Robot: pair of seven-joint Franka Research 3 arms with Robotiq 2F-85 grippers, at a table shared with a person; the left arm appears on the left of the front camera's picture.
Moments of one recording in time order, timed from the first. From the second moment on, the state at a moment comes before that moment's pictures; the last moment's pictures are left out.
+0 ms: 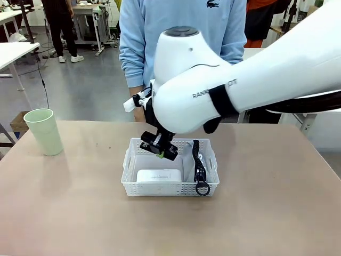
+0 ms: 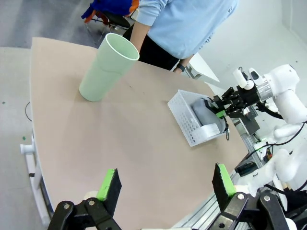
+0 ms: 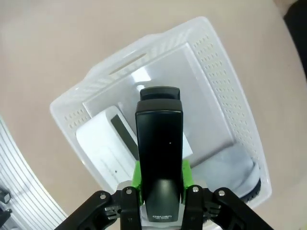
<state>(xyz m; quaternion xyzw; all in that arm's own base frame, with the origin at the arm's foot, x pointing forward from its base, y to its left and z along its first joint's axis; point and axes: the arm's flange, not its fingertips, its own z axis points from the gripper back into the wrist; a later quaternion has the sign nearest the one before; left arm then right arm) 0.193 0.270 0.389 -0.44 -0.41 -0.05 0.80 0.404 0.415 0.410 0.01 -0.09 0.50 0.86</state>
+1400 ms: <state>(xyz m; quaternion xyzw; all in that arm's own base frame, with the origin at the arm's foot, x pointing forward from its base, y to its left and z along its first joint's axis) 0.193 0.270 0.389 -0.44 -0.41 -0.05 0.80 0.452 0.392 0.337 0.02 -0.05 0.54 0.84</state>
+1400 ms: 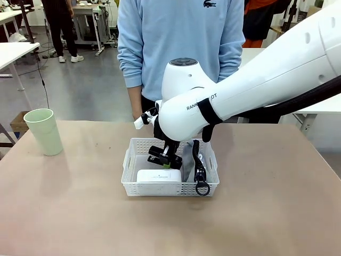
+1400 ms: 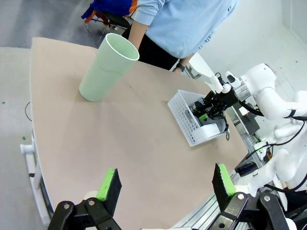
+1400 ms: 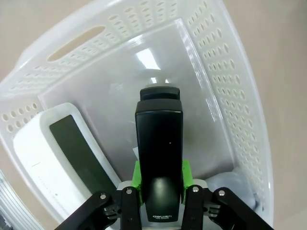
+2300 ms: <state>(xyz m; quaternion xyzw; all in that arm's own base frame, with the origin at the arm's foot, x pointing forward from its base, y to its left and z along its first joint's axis) 0.193 0.270 0.389 -0.44 -0.41 -0.05 0.80 0.457 0.395 0.319 0.03 -0.04 0.54 0.84</state>
